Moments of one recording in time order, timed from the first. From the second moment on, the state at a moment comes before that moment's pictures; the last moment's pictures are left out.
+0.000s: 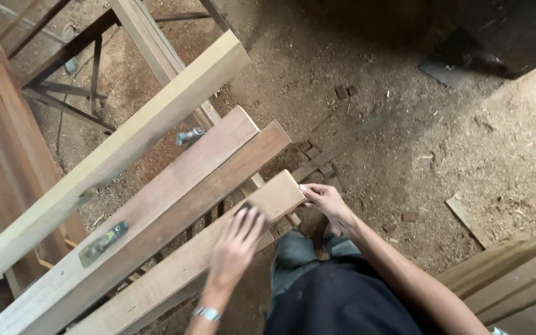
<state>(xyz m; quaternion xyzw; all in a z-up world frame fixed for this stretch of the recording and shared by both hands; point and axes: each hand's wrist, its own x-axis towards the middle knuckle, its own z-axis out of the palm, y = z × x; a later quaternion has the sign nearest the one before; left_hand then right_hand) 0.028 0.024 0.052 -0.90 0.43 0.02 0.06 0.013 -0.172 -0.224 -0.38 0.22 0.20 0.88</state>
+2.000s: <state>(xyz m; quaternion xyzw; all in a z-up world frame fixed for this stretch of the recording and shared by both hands) -0.007 -0.100 0.011 -0.88 -0.01 0.31 -0.36 -0.004 -0.235 -0.145 -0.39 0.21 0.16 0.88</state>
